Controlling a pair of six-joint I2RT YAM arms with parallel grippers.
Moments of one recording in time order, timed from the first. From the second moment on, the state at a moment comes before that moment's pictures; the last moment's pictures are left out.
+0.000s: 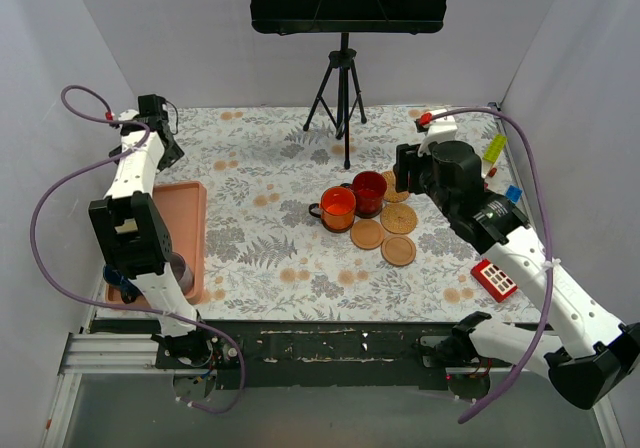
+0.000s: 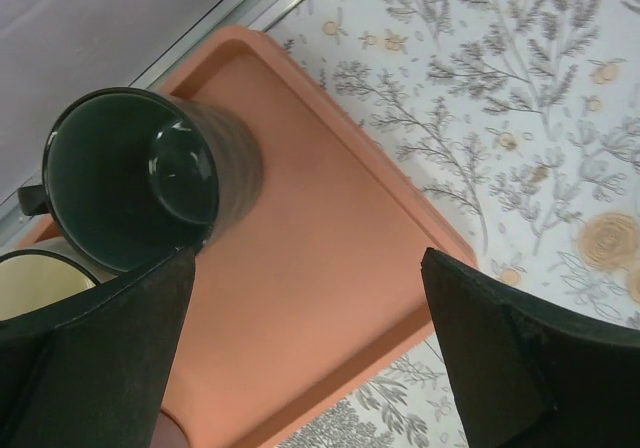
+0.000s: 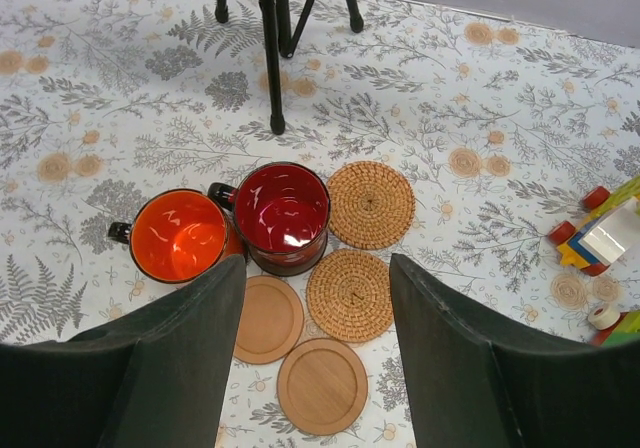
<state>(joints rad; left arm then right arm) 0.15 1.86 1.68 -0.88 -0.55 -0.59 0.61 1.04 1.14 -0.44 0.31 0.12</state>
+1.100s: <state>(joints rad) 0.27 1.95 1.52 -0.73 -0.44 -0.50 0.61 1.13 1.21 -0.50 0.26 0.15</state>
